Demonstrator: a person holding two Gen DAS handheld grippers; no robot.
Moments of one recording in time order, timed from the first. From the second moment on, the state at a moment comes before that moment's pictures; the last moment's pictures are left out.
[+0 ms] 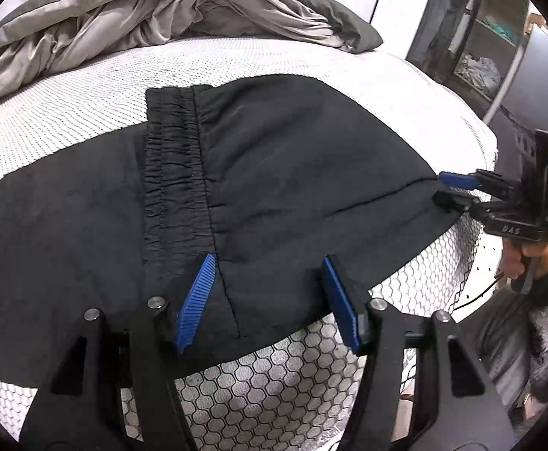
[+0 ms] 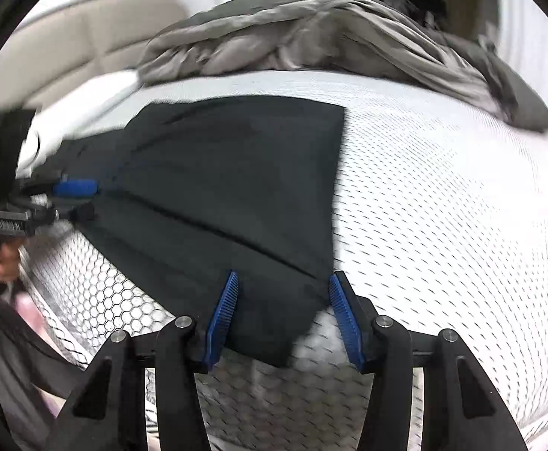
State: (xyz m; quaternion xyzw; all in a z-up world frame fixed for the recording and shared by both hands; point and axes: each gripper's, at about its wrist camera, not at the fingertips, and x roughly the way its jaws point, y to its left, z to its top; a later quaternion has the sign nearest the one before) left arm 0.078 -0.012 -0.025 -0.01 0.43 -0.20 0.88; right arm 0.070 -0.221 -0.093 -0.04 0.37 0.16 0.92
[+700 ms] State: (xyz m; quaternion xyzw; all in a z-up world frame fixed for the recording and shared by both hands) left arm 0.113 -0.008 -0.031 -0.05 0.43 -0.18 0.89; right arm 0.129 -0.181 -0.113 -0.07 0.37 0.08 0.92
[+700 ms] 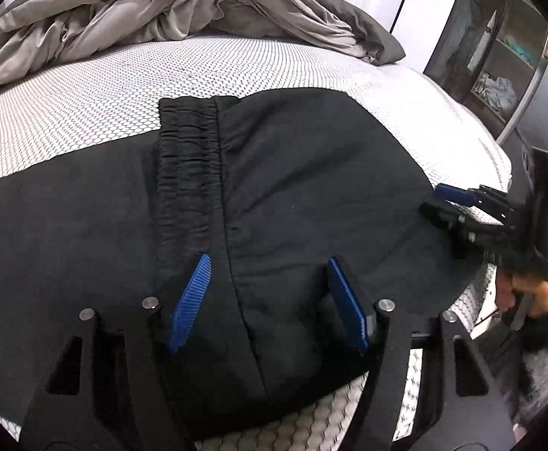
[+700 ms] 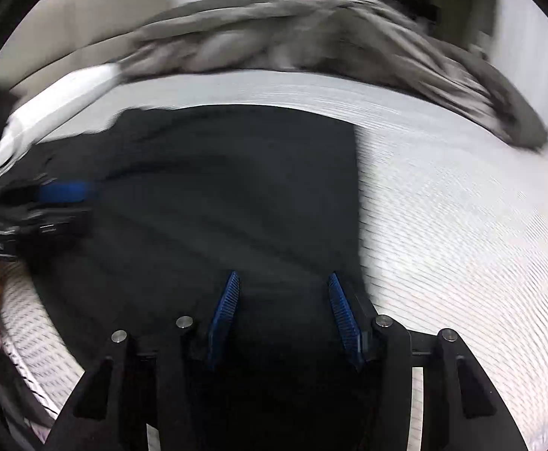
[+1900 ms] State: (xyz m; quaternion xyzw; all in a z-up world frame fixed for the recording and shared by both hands) left arm 0.246 -0.036 -0.022 0.01 0.45 -0.08 0.89; right arm 0.242 -0.090 -0.101 -0.07 0.42 0.16 0.89
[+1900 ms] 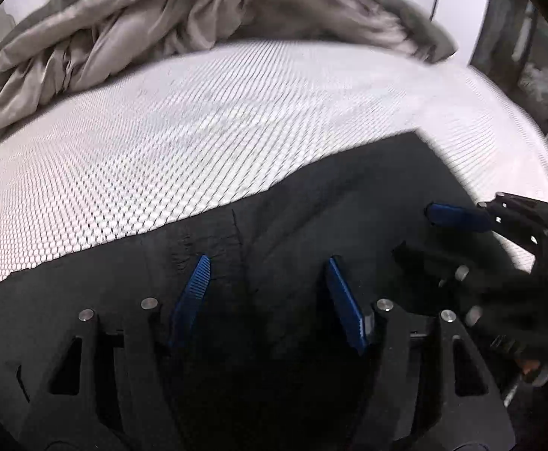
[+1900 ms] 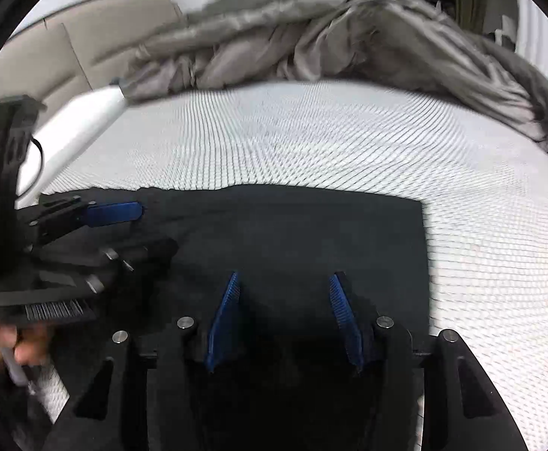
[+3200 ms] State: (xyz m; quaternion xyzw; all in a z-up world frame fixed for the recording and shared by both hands) left arm 0.224 -0.002 -0.023 -0.04 0.44 -0.09 0.89; right arm 0.247 -0.151 -0.071 -0.04 0.38 0.04 0.92
